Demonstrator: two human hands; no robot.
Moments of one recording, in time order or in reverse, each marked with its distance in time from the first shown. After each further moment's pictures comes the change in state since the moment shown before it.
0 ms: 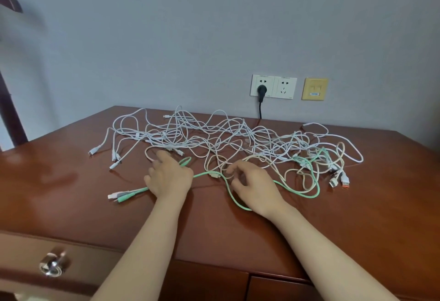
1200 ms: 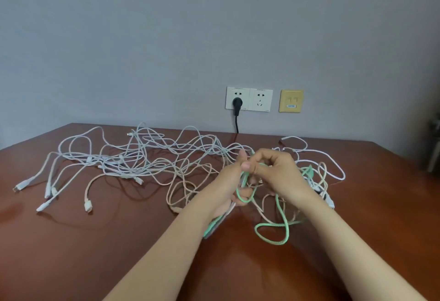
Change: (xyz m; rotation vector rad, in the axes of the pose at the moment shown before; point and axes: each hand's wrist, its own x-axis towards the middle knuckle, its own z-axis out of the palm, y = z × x) left_hand -0.037 0.125 0.051 -1.003 -1.163 0.129; right_hand 0.036 0.043 -0.084 0.552 0.145 0.098
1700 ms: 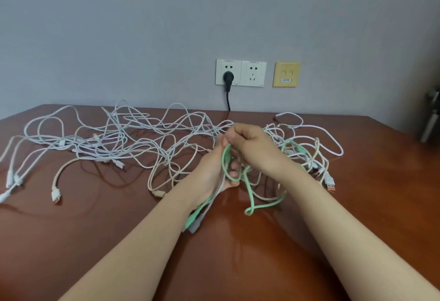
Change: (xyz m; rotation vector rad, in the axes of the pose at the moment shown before) left_hand 0.025 -0.020 -0.010 -0.204 0.106 0.002; right_hand 0.022 0.012 0.018 -0.161 -0.095 0.069
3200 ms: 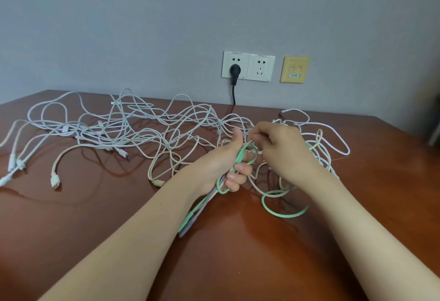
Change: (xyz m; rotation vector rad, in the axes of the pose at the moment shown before) left_hand -0.005 0.008 -0.003 0.253 -0.216 -0.212; right_hand -0.015 0.003 -0.019 -0.635 0.171 -0.102
